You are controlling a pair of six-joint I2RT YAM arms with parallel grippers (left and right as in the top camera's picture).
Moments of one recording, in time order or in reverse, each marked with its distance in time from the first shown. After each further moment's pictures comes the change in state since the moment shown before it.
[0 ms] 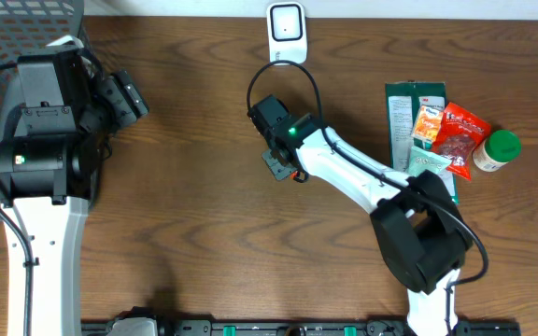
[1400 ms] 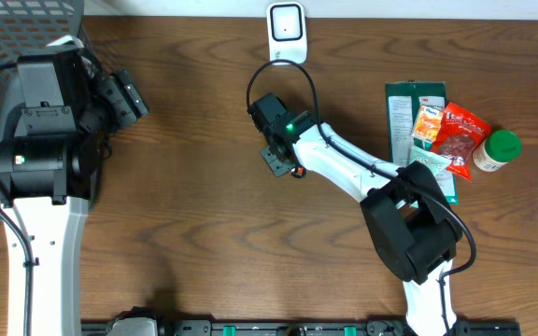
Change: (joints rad) left arm 0.000 0.000 0.000 0.000 0.000 0.000; right arm -0.018 0.062 0.035 0.032 -0.008 -0.016
